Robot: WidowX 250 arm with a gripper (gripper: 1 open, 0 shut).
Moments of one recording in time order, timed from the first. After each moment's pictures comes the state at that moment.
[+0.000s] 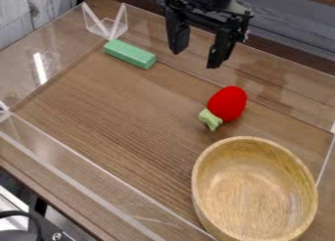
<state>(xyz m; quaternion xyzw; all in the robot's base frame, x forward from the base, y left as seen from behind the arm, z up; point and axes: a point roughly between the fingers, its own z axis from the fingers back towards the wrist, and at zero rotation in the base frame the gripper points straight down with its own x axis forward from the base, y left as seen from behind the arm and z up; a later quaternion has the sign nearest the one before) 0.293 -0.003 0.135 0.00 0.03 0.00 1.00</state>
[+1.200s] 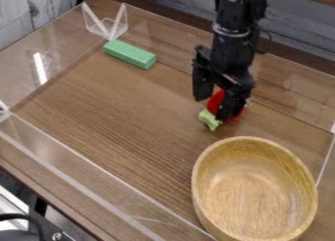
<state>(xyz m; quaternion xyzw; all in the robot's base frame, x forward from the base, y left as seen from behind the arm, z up) 0.309 -0.036 0.052 -0.02 0.05 -0.22 0.98</state>
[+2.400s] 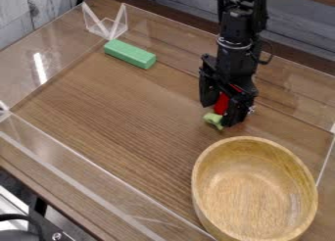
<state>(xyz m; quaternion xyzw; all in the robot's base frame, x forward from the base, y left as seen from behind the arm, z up) 0.322 -0.040 0.035 -0.02 0.02 -0.22 0.97</state>
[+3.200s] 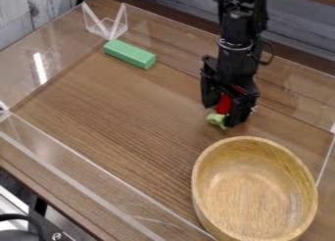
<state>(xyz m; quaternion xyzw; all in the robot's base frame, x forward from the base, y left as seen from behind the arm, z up) 0.323 -0.041 0.034 -0.03 0.02 -0.22 0.98</state>
